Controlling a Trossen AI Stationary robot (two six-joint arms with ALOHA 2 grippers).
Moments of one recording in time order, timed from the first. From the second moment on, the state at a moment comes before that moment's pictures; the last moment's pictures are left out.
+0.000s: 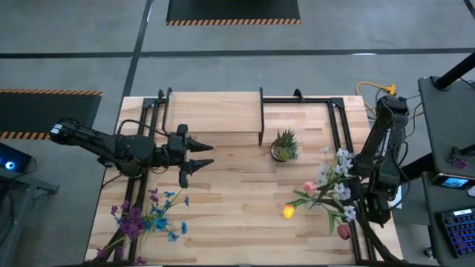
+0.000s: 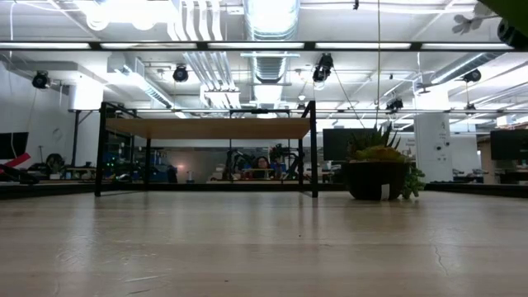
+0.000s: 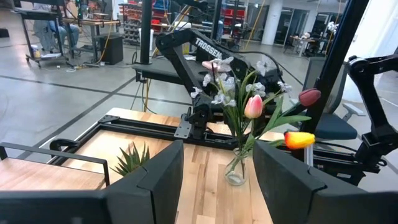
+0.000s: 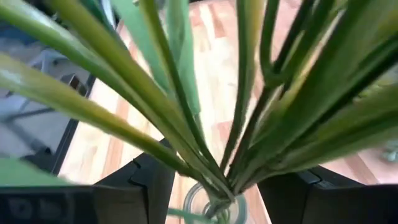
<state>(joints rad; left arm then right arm) -0.32 0.96 0.96 -0.04 -0.43 -0.18 1.32 0.89 0.52 -0.73 1.05 1.29</state>
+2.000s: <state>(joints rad) -0.32 0.99 0.96 -0.03 -0.43 -0.18 1.33 1.33 0.65 -0.91 0.74 1.67</state>
